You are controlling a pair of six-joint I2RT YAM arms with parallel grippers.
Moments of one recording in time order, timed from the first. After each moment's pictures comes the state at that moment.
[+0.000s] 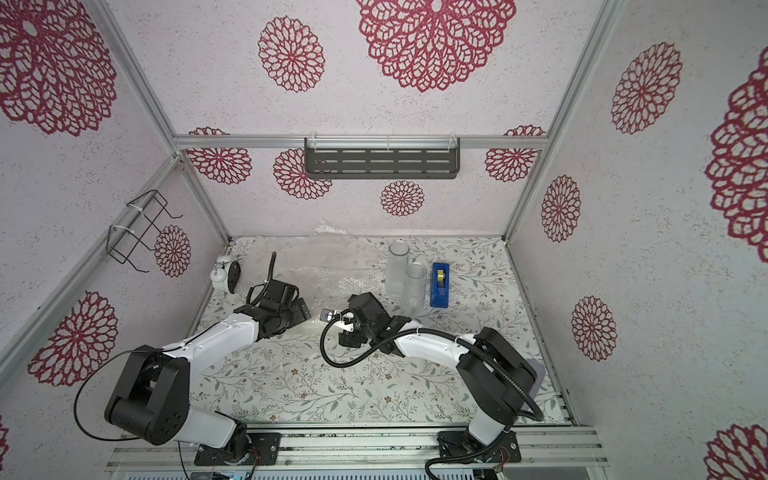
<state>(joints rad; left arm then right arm) -0.35 1.49 0.85 -0.36 -0.22 -0.74 0.91 1.65 1.00 0.01 0.07 -0.63</state>
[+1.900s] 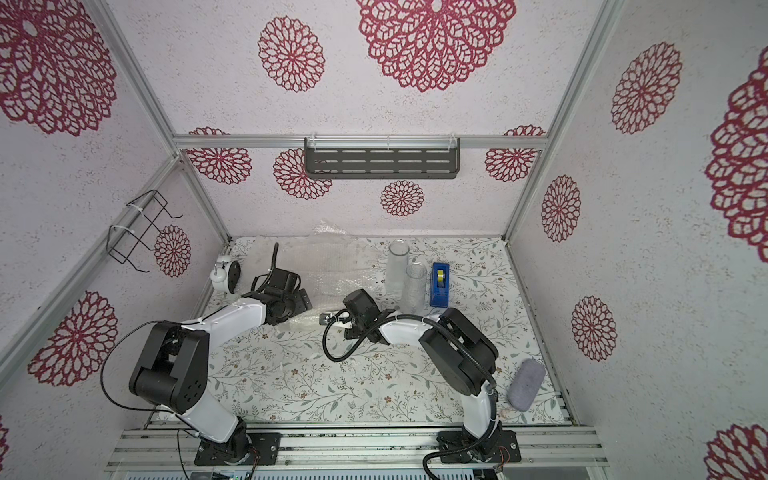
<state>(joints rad) -0.29 1.67 0.99 -0.35 -0.21 -0.68 0.88 1.90 1.12 0.02 0.14 -0.88</state>
